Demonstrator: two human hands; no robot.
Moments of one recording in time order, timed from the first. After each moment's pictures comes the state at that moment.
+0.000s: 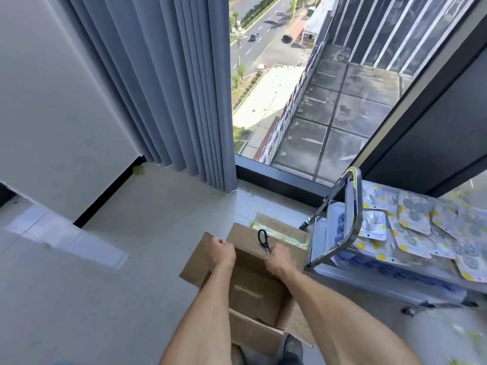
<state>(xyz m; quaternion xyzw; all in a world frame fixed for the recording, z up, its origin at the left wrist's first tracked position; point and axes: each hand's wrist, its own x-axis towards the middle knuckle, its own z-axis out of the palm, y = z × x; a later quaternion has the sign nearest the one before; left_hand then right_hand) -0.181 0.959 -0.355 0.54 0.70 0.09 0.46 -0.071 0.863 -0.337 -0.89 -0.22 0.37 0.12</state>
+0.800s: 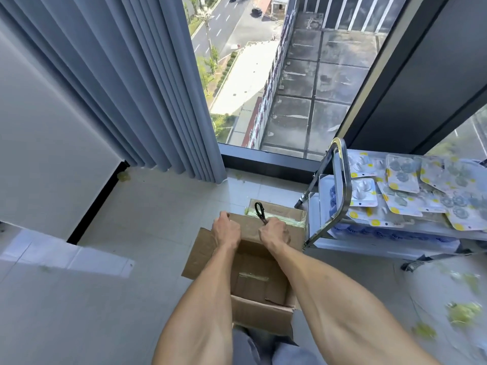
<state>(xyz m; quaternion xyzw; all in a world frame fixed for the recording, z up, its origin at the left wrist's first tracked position) -0.132 0.971 -0.358 0.73 0.60 0.03 0.34 -0.056 0.886 -0.351 -0.93 -0.09 0.30 0.22</state>
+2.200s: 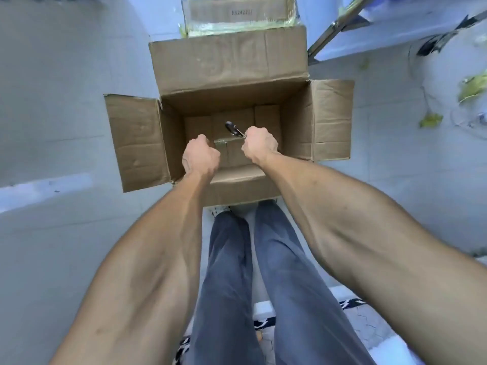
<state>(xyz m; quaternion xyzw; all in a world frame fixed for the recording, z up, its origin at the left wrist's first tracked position) -0.192 0.993 -0.791 0.83 0.42 -0.25 0.26 -0.113 0.881 -0.785 -0.92 -0.05 0.39 0.05</state>
